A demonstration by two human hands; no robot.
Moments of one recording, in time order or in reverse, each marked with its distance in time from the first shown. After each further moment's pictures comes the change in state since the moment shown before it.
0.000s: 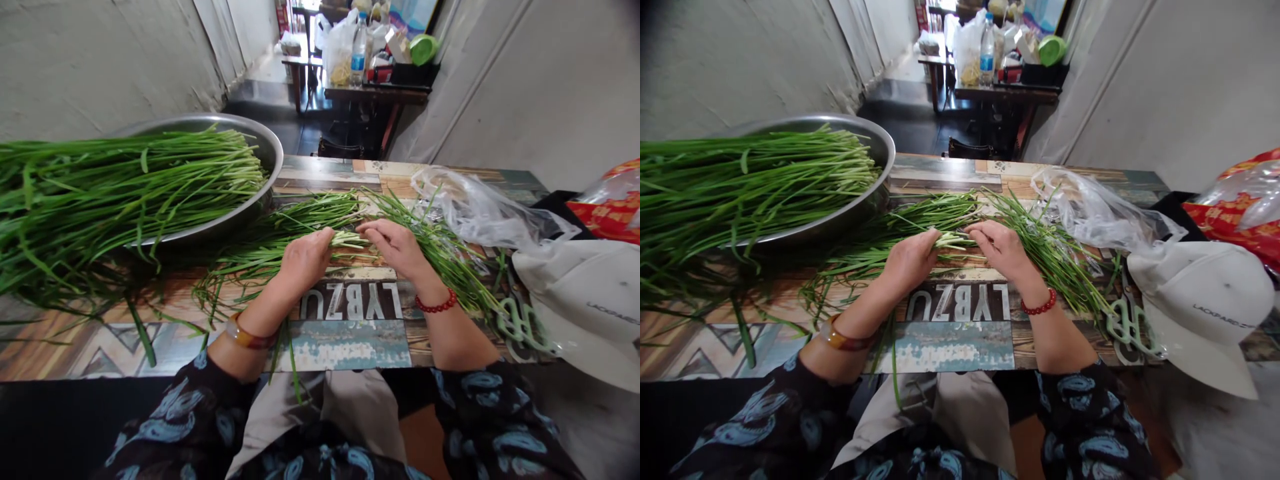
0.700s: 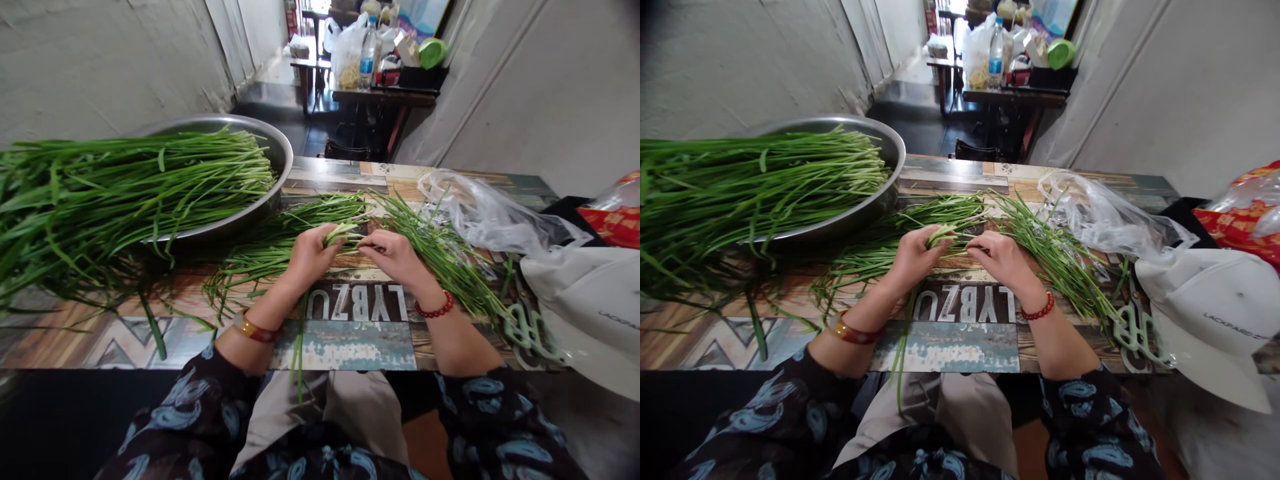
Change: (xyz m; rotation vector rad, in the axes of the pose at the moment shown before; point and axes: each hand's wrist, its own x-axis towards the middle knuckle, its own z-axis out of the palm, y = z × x) left_hand 0.008 -0.010 0.013 -0.664 0.264 0.041; right_hand -0.003 0.012 0.013 -0.169 -0.063 -0.111
